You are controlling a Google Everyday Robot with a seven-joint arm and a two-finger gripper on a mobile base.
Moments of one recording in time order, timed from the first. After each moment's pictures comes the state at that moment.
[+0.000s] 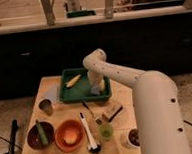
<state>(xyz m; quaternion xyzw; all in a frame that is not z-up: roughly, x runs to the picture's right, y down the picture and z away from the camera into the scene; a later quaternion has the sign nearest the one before) 0.006 0.034 0.947 -0.23 -0.14 -0.41 0.87</state>
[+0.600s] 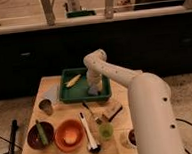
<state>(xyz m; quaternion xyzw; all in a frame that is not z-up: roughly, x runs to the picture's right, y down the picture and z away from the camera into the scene) -0.002 0.040 0.963 -0.24 -0.18 -0.40 0.87</state>
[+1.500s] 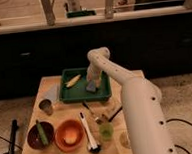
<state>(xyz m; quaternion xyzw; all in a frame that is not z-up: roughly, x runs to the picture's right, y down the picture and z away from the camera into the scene) -0.019 0.016 0.993 -0.22 -0.25 -0.38 0.86</state>
